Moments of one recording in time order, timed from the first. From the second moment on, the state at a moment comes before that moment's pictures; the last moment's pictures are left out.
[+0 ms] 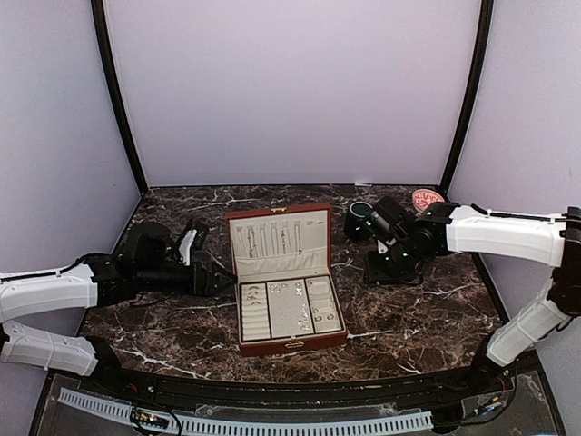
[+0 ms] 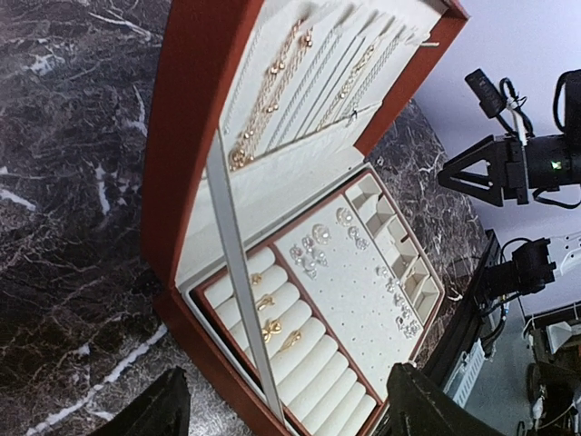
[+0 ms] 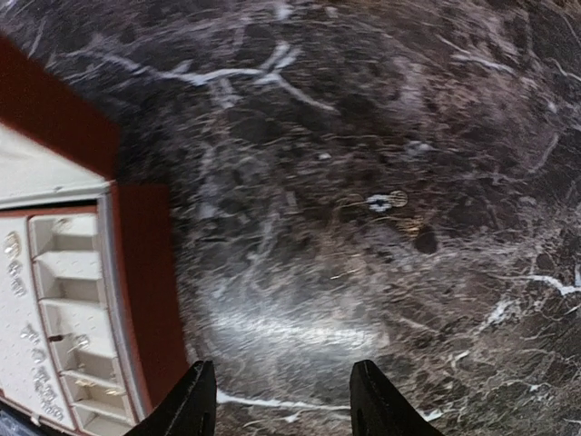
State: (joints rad) left arm -0.69 1.06 0.54 -0.07 0.30 -0.56; right arm 0.84 1.49 1.09 -0.82 0.16 0.70
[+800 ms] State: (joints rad) left arm -0.68 0.92 0.50 -0.03 0.15 -0.59; right arm 0.58 1.66 0.90 -0.50 0.15 0.47
